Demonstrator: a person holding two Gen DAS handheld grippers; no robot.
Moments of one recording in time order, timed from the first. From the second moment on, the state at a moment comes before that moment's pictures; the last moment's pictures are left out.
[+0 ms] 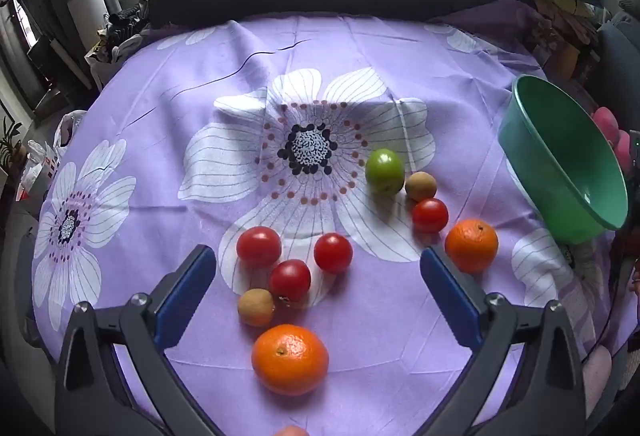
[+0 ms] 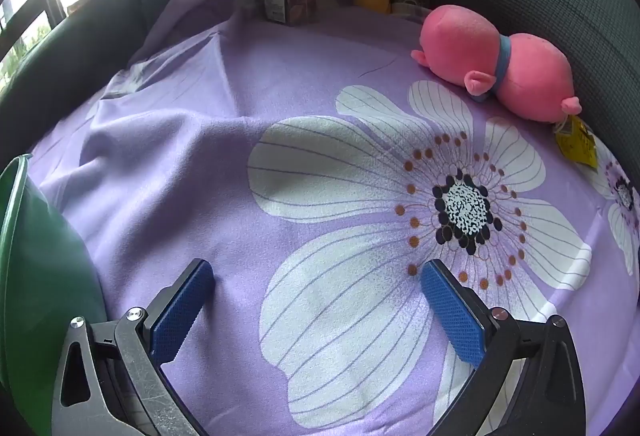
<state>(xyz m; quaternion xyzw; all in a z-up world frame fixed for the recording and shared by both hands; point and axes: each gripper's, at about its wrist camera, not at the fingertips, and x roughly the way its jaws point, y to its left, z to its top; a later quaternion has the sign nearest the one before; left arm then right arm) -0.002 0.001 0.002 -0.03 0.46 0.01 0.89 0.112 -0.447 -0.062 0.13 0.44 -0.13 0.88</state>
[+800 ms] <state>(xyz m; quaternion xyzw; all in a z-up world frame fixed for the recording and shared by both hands) -0.016 -0.005 0.038 -0.01 0.40 0.02 0.92 0.008 -0.317 0.073 0.00 0.32 0.02 0.95</state>
